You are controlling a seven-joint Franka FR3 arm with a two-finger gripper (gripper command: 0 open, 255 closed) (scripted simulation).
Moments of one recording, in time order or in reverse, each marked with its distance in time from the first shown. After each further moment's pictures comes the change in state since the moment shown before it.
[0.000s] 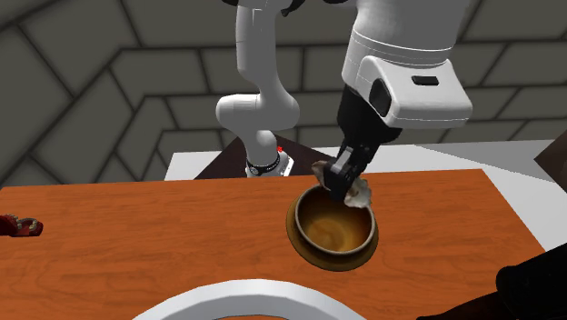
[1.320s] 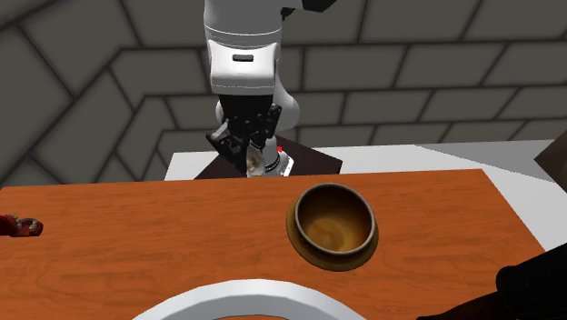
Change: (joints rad) arm -0.024 -0.315 -0.268 -0.291 -0.072 -0.024 -0.286
